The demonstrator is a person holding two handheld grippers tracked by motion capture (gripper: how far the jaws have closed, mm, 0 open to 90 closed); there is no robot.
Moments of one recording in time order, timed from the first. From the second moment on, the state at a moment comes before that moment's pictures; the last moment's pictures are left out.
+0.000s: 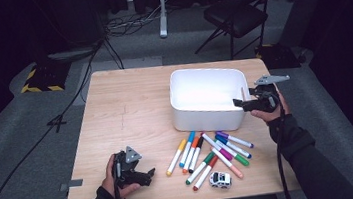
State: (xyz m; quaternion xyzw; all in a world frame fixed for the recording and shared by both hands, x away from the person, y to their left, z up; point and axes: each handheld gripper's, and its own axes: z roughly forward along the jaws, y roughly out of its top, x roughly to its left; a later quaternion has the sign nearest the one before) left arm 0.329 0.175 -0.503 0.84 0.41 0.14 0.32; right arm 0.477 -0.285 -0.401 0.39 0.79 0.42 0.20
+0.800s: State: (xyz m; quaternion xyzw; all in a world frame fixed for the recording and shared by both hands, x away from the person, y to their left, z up) left arm 0.325 0.166 -0.503 0.85 0.40 0.14 0.32; right arm 0.407 -0.331 -0.401 0.31 0.79 0.49 0.19
